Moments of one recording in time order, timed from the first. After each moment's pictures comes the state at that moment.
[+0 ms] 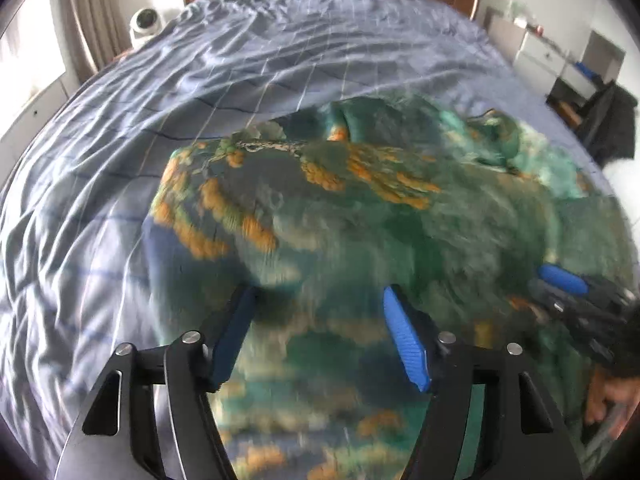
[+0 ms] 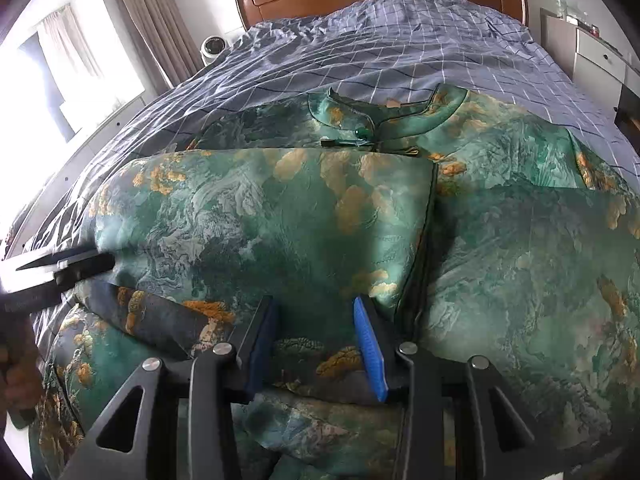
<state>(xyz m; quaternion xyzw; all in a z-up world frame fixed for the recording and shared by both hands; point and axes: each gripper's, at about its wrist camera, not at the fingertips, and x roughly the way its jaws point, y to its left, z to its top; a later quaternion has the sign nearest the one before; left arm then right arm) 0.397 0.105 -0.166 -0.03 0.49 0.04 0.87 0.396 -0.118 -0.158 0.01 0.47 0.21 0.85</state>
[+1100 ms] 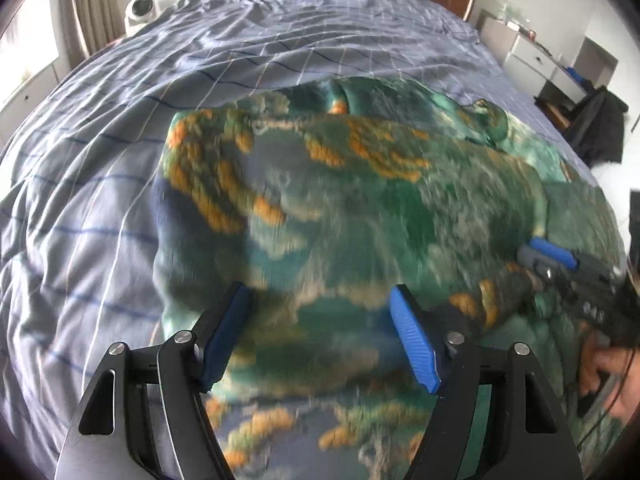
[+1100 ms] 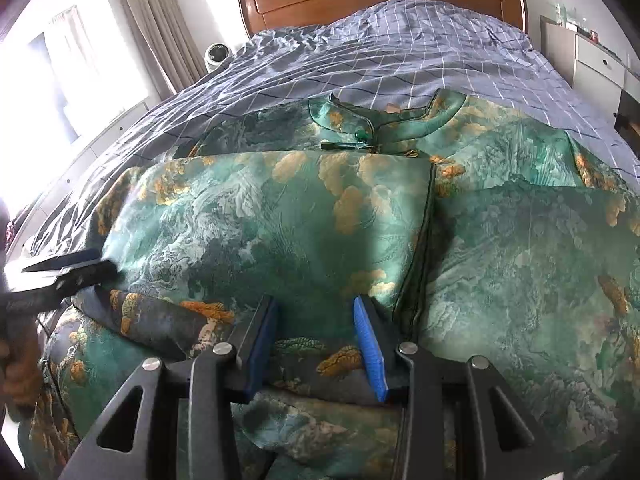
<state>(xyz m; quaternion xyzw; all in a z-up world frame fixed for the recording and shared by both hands) 0.358 0.109 -0.171 -0.06 0.48 0.01 0.87 0.395 -0.114 -0.163 0.01 0.46 0.21 0.86</state>
